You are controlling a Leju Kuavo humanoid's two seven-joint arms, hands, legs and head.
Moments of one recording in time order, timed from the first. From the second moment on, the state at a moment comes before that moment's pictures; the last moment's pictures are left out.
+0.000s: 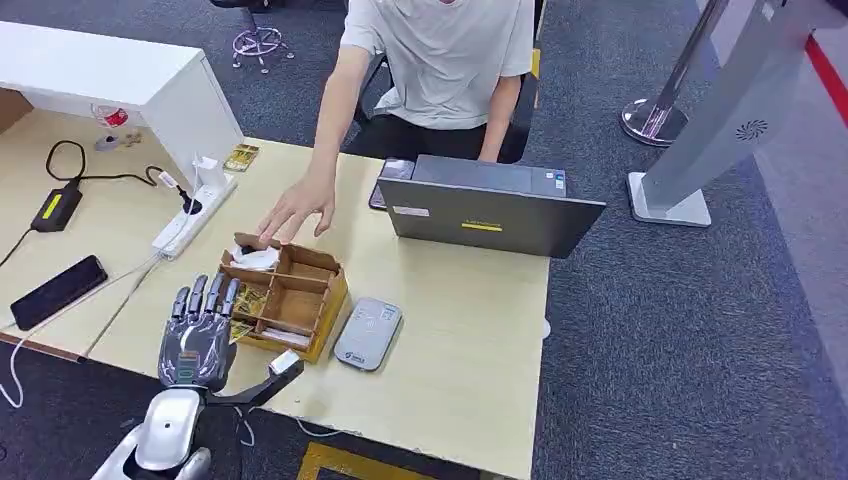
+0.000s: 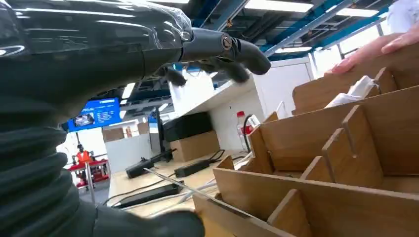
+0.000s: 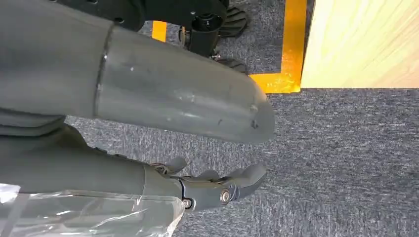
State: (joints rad) left arm 0.03 0.27 -0.17 -1.41 -1.51 0.25 0.32; right arm -0.12 0.15 -1.15 -0.30 0.90 0.03 -0.35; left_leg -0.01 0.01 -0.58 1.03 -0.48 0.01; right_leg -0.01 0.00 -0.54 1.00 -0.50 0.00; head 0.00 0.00
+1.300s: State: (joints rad) left arm 0.01 0.23 -0.09 -1.68 -1.51 0.28 0.21; right arm -0.13 0.15 -1.15 -0.30 0.88 0.04 -0.35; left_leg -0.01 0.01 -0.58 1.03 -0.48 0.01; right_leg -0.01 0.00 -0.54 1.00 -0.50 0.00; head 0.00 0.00
